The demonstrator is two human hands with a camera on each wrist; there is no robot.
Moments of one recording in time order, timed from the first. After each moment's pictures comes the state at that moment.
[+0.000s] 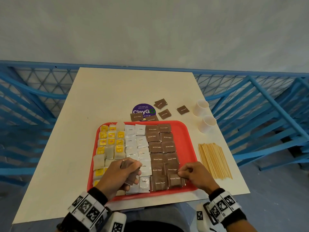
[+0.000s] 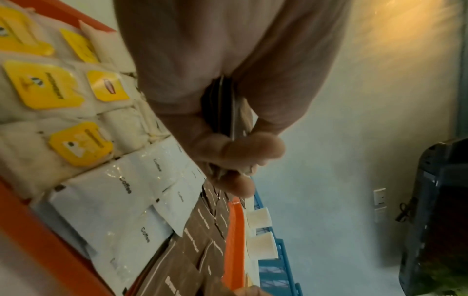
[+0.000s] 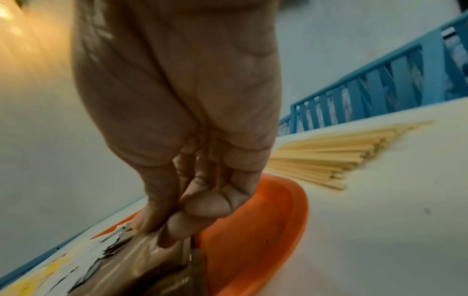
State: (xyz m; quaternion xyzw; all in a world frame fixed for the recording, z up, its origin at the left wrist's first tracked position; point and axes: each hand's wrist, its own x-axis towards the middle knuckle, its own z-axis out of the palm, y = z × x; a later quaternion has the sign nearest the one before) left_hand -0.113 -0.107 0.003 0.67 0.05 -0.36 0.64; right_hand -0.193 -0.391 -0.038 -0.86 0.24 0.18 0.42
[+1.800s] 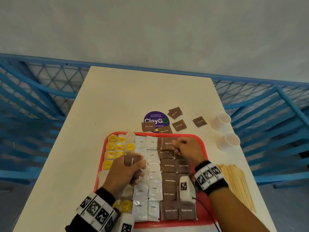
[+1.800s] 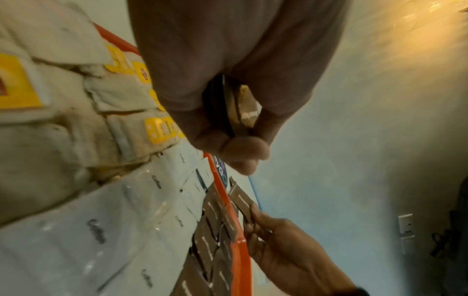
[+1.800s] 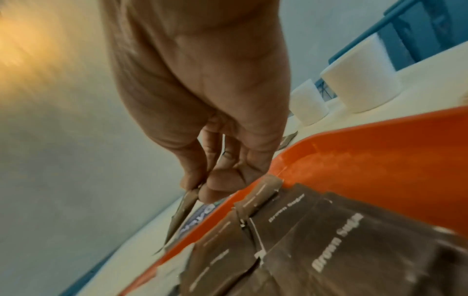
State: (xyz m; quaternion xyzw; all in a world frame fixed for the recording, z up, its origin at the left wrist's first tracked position) left_hand -0.042 -0.118 -0.004 0.66 0.09 -0.25 0.70; right_hand -0.024 -0.362 -0.020 -0.77 0.29 0.07 0.56
